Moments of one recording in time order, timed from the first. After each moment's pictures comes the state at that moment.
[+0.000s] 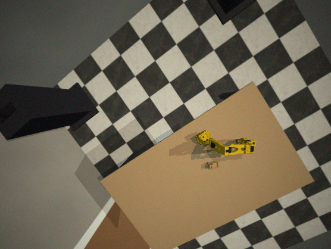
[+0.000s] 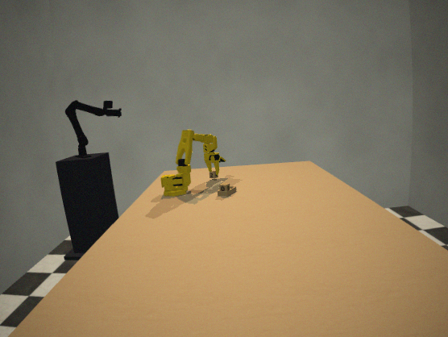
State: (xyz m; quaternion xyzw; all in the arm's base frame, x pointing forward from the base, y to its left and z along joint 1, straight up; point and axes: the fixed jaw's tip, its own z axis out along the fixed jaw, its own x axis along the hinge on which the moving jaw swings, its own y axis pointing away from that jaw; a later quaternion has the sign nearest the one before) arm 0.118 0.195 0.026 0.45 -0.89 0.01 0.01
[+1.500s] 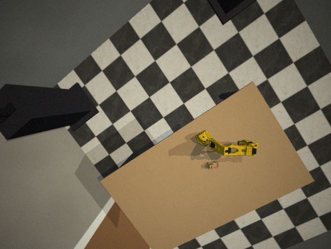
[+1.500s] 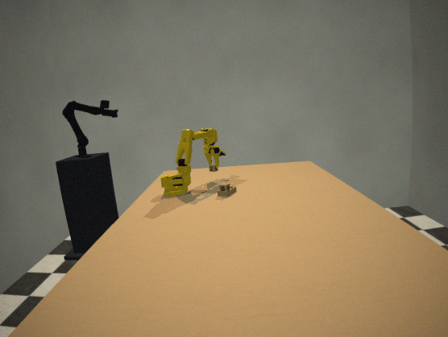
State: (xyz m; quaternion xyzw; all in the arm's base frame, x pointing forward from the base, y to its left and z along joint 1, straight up) arm 0.120 0.192 0.058 0.43 -0.90 0.01 0.02
